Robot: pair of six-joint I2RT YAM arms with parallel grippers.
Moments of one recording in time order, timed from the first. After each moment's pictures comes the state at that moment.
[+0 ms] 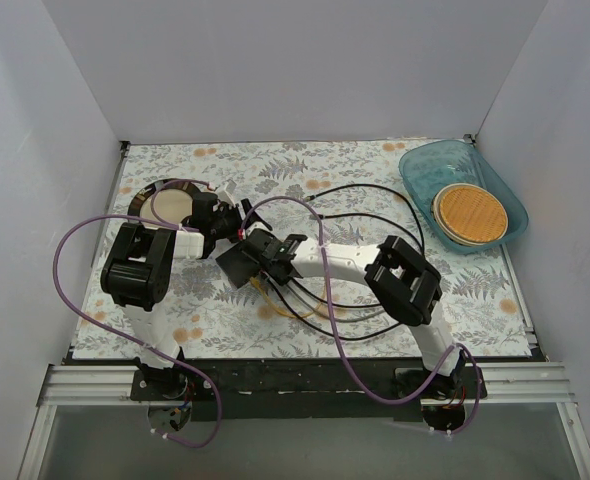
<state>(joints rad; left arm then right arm) -0.21 1.87 0.85 0.45 0.55 -0.55 1.08 2.07 1.49 -0.55 0.39 0.18</state>
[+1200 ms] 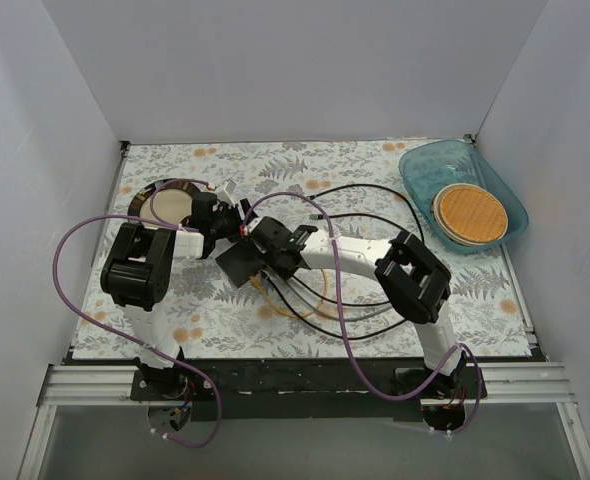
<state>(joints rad) -0.21 1.87 0.85 0.45 0.54 -0.53 1.02 2.04 1.50 -0.56 0.23 0.05</state>
